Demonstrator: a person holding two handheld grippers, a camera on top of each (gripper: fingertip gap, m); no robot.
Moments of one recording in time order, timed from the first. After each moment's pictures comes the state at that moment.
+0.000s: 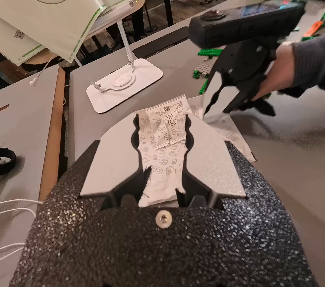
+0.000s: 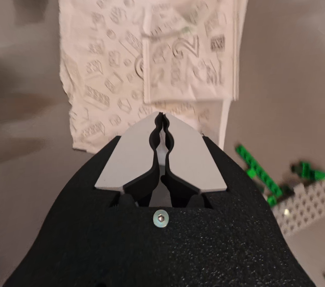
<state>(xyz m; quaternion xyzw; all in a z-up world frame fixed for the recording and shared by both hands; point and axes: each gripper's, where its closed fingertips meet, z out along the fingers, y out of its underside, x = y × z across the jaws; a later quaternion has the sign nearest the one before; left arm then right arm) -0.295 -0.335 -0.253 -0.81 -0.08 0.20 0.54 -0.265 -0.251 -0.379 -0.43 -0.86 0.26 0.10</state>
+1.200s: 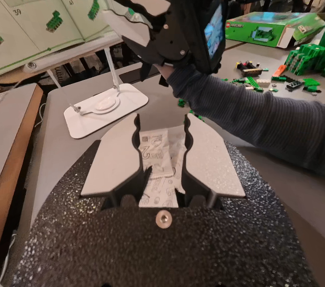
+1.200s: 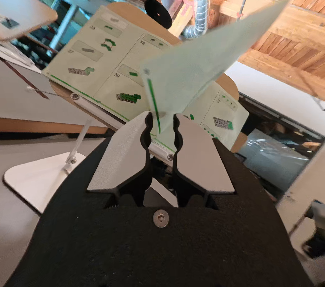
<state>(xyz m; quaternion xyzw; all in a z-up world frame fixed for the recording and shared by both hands) -0.289 -0.291 -0.243 -0.77 -0.08 0.15 0.61 -0.412 -0.161 -0.155 -0.29 -0.47 0.30 0.77</state>
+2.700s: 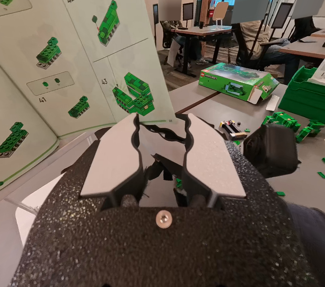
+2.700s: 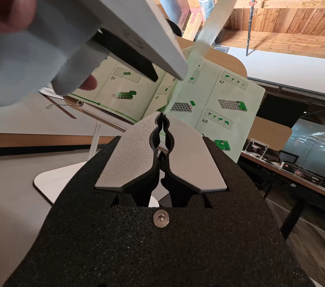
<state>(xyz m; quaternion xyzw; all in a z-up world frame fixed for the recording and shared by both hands) -0.348 -0.142 -0.143 -0.75 -0.04 0.04 0.66 -0.404 -0.128 -0.166 -0.30 -0.45 0.44 0.72</state>
